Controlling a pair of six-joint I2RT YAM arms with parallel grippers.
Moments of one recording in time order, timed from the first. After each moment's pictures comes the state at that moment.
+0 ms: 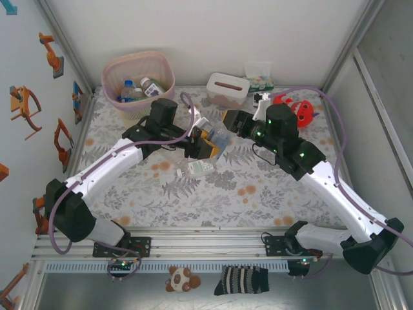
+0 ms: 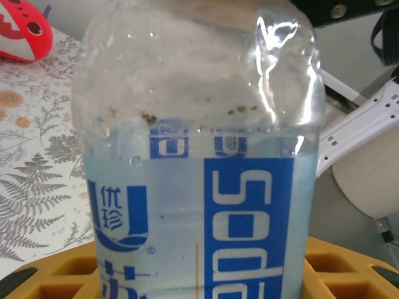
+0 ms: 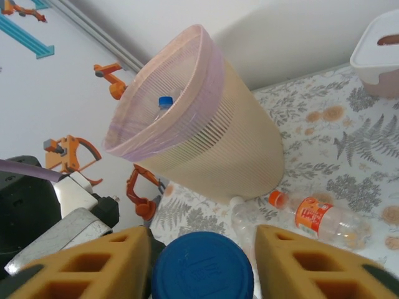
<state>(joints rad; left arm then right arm) -0.67 1.45 1.27 -0.43 0.92 0.01 0.66 1.13 1.22 -0.34 -0.11 0.74</state>
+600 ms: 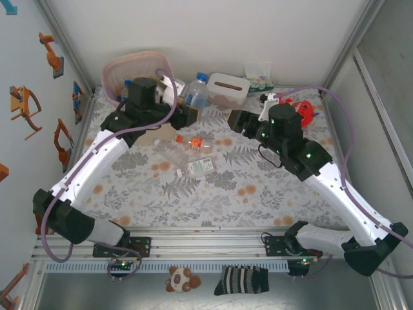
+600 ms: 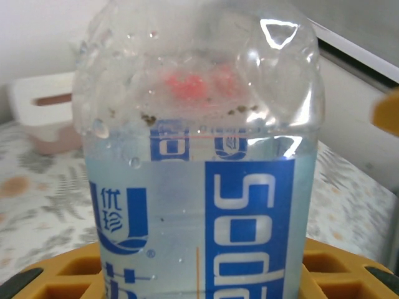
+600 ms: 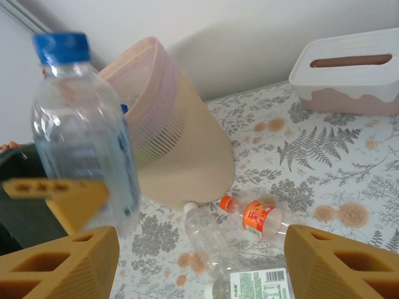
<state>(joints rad) -0.55 1.43 1.50 -0.54 0.39 -0.04 0.66 1.11 1.27 -0.49 0.04 0.66</state>
